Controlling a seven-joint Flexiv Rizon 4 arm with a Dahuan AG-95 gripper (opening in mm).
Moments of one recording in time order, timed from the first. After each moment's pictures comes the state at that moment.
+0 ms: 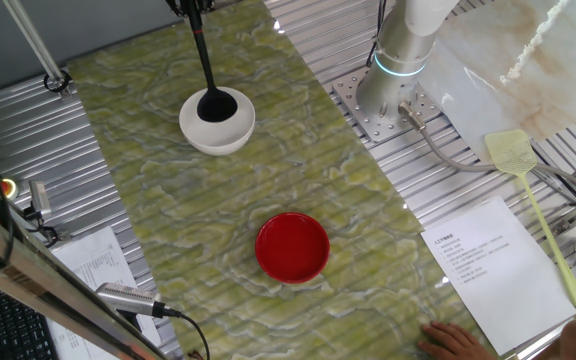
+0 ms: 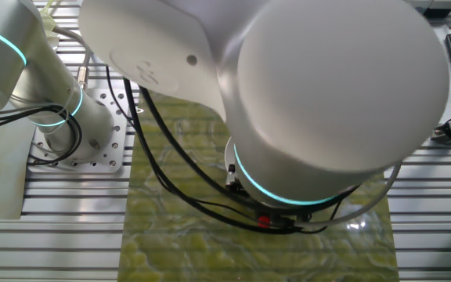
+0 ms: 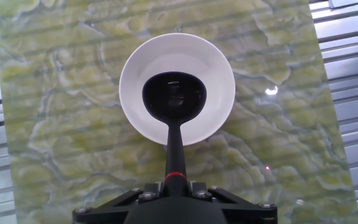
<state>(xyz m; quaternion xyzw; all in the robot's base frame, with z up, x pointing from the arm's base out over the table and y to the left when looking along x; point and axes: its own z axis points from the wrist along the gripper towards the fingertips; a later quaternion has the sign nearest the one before) 0.421 -0.225 0.255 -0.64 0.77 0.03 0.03</state>
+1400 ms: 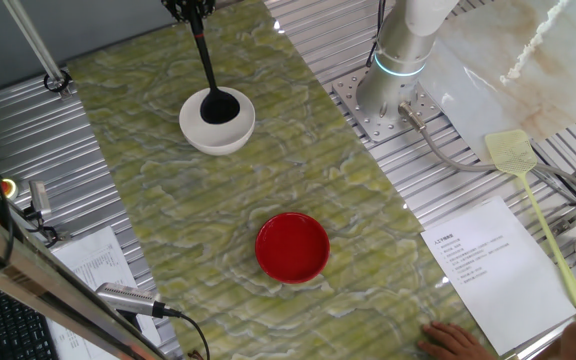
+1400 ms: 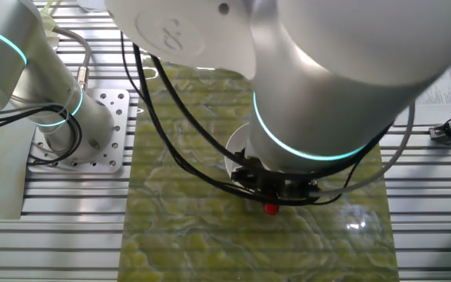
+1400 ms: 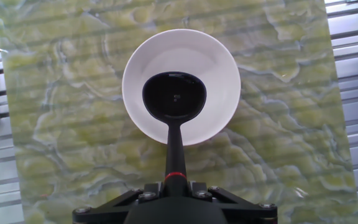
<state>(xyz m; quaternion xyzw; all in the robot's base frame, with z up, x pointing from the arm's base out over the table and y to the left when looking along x) 0.427 -0.210 0.258 -0.65 0.76 0.02 0.00</state>
